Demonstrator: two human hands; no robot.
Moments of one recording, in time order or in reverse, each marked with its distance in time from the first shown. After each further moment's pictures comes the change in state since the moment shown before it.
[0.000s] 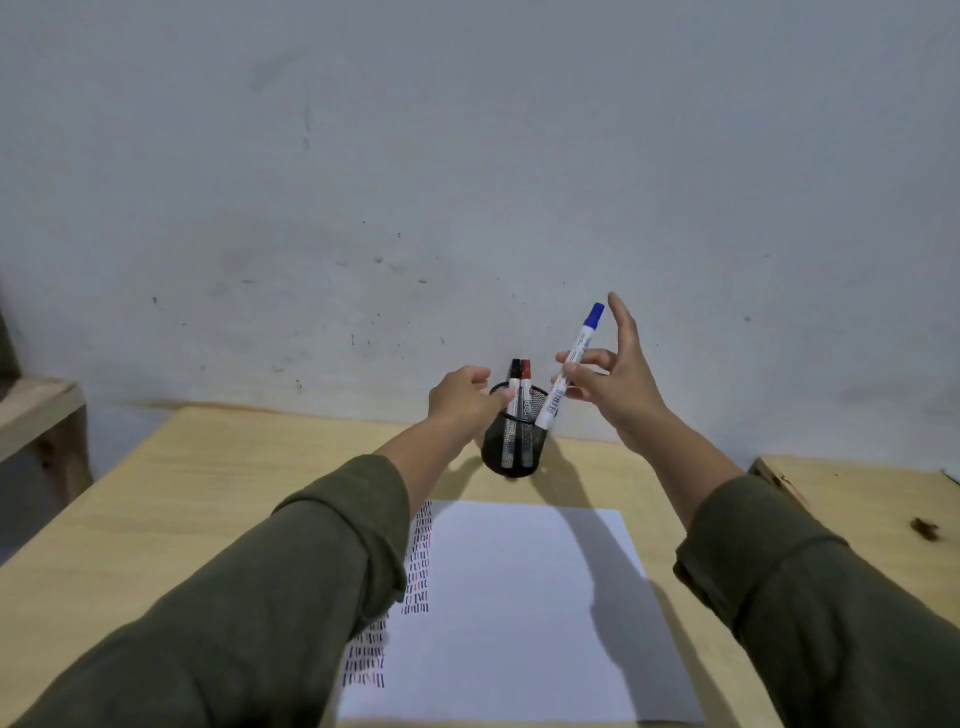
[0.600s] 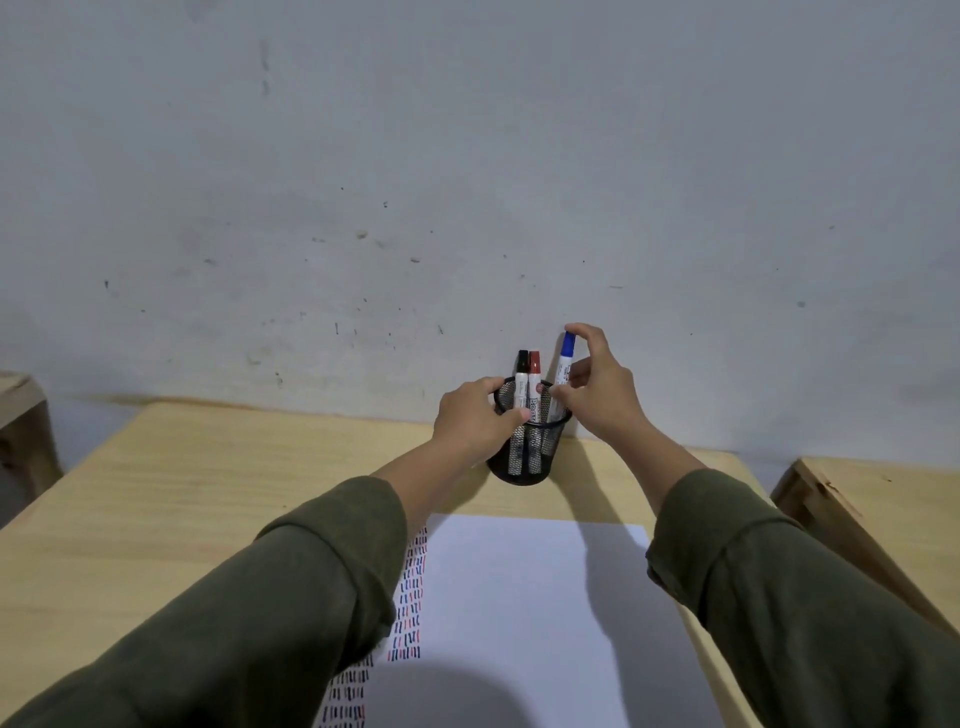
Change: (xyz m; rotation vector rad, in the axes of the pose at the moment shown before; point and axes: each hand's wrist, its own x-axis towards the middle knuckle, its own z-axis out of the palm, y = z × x) left_hand 0.035 -0.031 0.027 0.238 0.017 0.118; right_hand 0.060 0.073 0.016 -0.524 0.030 -0.070
